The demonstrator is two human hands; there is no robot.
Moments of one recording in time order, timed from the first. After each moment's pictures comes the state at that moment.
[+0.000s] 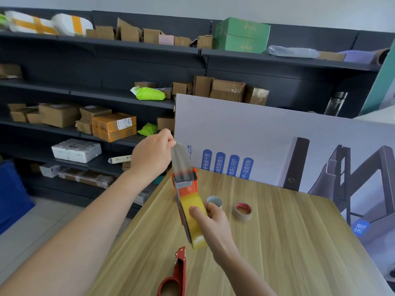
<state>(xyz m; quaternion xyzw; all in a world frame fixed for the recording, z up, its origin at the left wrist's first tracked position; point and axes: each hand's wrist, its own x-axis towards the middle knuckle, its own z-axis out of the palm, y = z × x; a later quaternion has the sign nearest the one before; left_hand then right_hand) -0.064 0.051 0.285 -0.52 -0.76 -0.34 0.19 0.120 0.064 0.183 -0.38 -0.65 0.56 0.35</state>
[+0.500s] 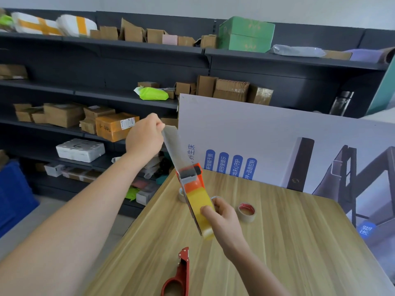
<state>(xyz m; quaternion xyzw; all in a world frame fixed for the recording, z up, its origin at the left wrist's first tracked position) -0.100 0.066 0.307 -0.43 -0.79 -0.39 0.20 0.125 0.076 0.190 -0.37 -0.67 0.54 0.34</state>
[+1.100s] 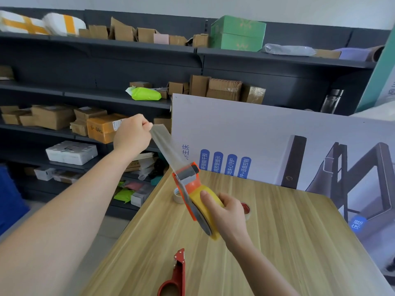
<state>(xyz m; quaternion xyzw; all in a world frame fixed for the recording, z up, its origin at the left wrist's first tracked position) -0.126 0.075 0.307 -0.43 -0.79 -0.41 0.14 0.130 0.092 0.199 -0.43 -0.68 0.44 0.39</state>
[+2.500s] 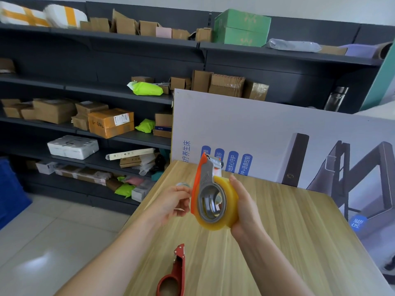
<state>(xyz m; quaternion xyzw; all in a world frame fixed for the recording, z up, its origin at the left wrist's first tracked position) -0.027 0.055 0.188 -0.33 -0.62 -0.54 -0.46 0.143 0.114 0.201 -0.38 -0.39 0.73 0.41</state>
